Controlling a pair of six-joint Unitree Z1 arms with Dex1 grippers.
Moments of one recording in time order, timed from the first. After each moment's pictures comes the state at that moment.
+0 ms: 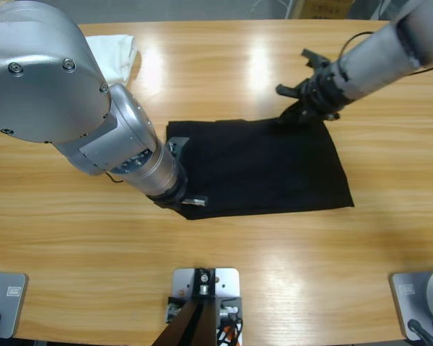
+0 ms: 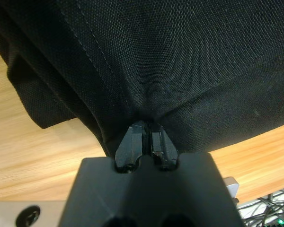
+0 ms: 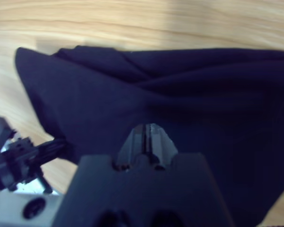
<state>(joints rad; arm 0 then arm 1) -1.06 2.05 -1.29 0.65 -0.08 -0.88 0.47 1.87 -1.15 0.50 0.38 0.41</state>
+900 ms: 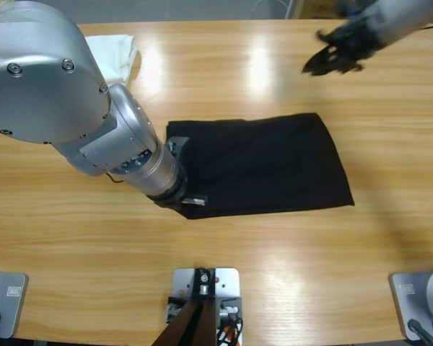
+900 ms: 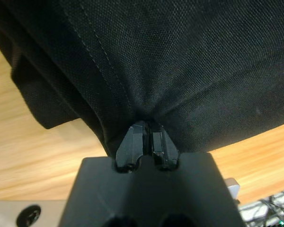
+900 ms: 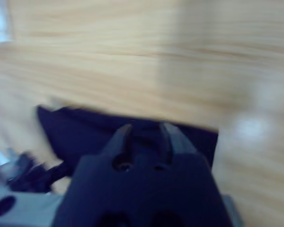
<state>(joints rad) -1.06 2.05 -1.29 0.65 -0.07 -0.88 0.19 1.89 -1.37 0.67 0.49 0.23</state>
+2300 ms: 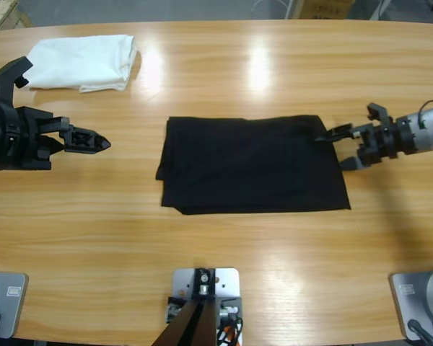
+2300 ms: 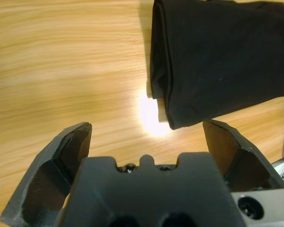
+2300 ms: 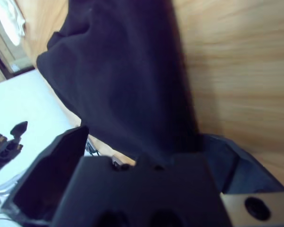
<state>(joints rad) -0.86 1.41 -0.99 0.62 0.06 -0.78 -0.03 1.87 -0.66 0.23 0.84 0.32</state>
